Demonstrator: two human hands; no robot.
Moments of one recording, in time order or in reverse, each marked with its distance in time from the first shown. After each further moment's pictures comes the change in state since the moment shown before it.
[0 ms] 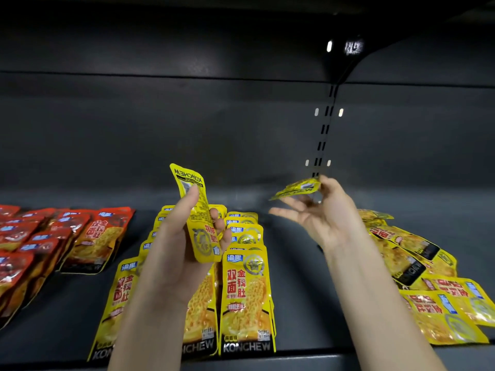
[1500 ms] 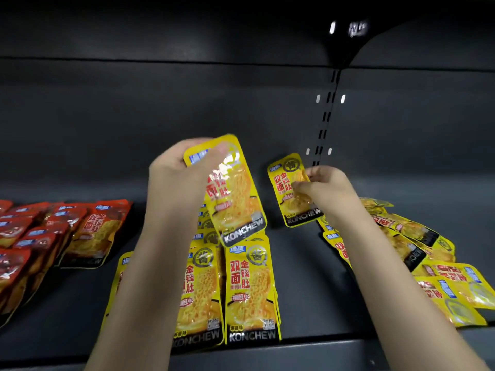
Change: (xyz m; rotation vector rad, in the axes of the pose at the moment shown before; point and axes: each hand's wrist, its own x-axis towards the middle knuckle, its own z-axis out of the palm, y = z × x) left_hand 0.020 0.032 0.033 0.597 0.203 0.349; right_hand 0.039 -0.005 -0.023 -1.125 0.117 -0.330
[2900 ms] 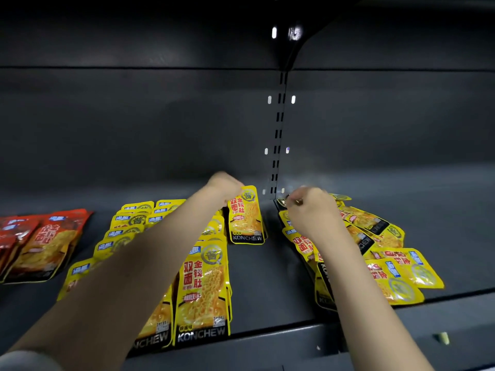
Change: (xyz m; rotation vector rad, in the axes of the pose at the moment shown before) left_hand 0.088 -0.103 0.113 0.757 -0.463 -0.209; right_hand -0.038 0.020 -0.043 -0.579 0.122 -0.074
